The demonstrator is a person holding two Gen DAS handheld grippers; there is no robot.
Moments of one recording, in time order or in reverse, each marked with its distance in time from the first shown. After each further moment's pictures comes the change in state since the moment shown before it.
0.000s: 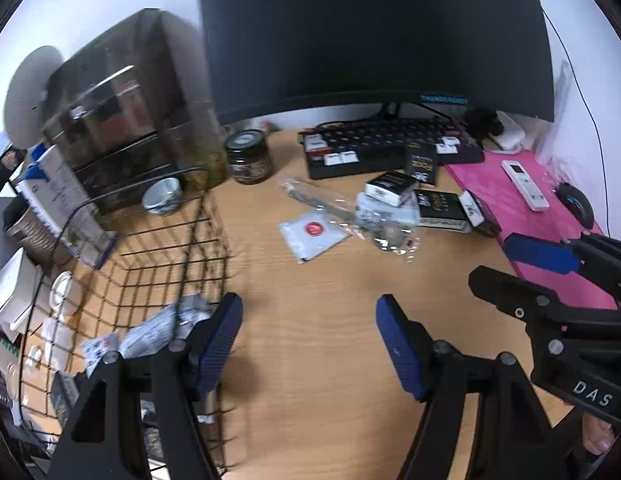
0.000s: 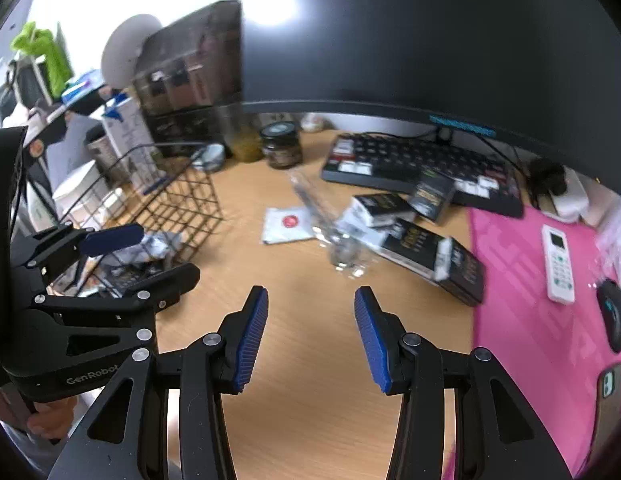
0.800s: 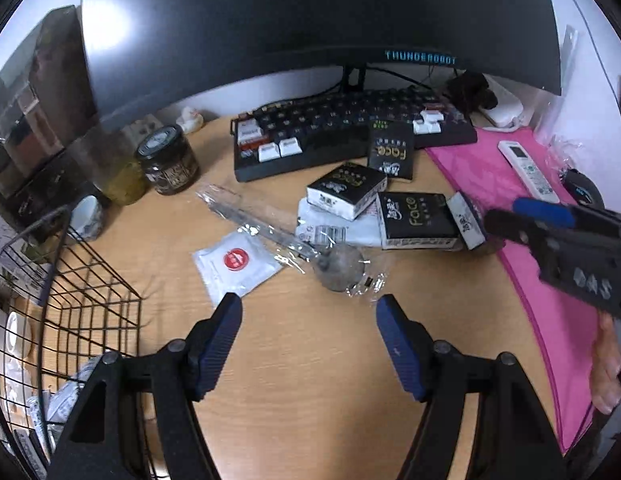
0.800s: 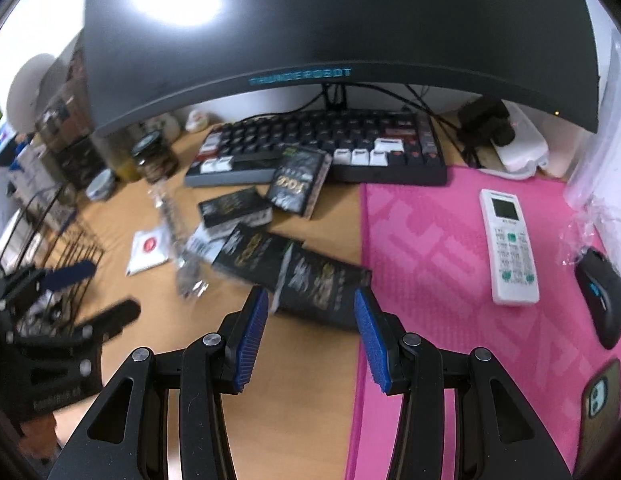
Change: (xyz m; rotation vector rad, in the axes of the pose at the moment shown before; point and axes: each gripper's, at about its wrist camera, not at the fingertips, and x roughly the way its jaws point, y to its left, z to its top) left arm 0.083 -0.051 0.040 0.054 0.095 -0.062; right arm 0.068 -0.130 0.026 0.191 0.072 -0.125
